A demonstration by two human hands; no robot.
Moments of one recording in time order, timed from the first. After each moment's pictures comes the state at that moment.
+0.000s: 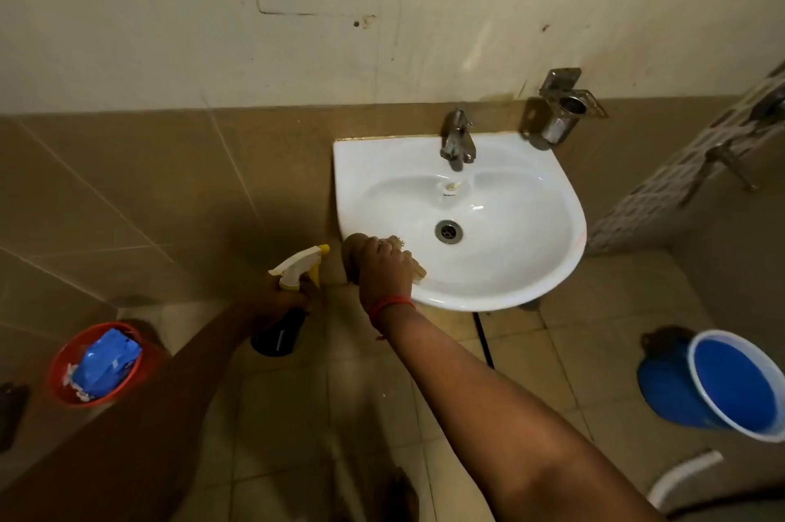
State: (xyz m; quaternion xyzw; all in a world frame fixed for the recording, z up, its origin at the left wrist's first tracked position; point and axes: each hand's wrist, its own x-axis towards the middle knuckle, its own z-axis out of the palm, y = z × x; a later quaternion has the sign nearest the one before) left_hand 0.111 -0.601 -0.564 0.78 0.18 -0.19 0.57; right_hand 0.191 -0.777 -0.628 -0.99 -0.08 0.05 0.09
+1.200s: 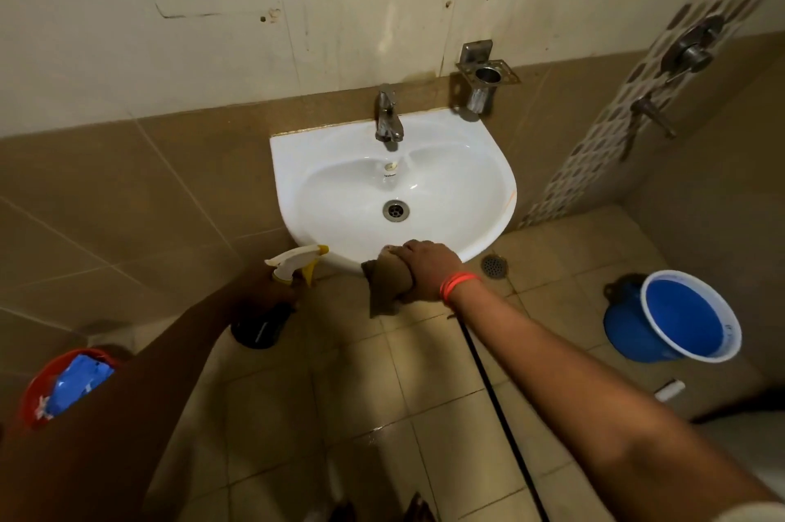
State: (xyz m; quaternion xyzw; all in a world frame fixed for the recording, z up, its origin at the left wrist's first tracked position) left_hand 0.112 -0.674 -0.523 0.86 0.11 -0.26 0.43; right_hand 0.177 -0.962 -0.592 -0.96 -0.21 0.17 -0.01
